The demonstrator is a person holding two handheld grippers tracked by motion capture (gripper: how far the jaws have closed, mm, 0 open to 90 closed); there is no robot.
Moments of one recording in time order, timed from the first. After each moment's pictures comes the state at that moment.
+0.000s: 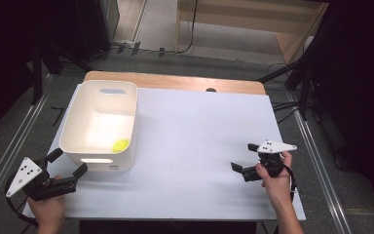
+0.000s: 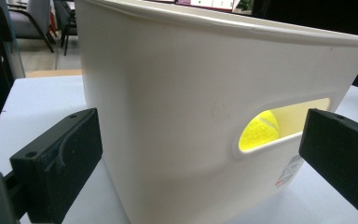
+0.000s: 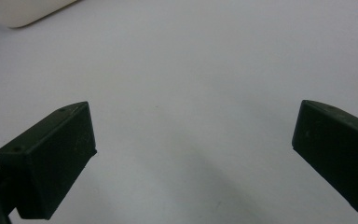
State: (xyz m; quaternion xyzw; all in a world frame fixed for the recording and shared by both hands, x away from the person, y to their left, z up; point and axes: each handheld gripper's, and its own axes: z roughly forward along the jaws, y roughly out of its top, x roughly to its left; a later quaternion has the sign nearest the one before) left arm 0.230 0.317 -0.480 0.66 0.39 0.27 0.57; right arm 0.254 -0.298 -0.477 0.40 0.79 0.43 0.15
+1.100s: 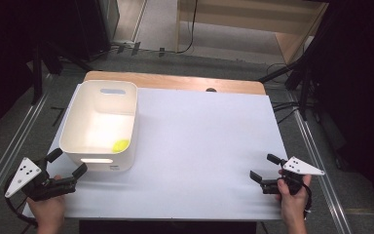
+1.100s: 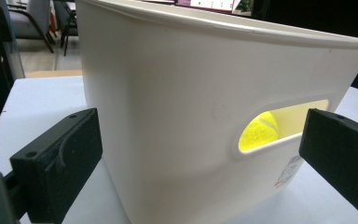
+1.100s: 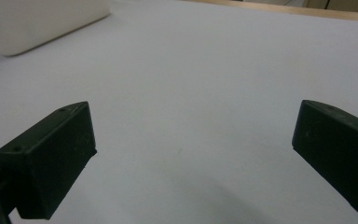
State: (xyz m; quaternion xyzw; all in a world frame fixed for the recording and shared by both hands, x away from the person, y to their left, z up) left arm 0.230 0.318 -0.479 0.66 0.39 0.27 0.58; right arm 0.211 -0.353 -0.510 0.43 0.72 0.51 0.20
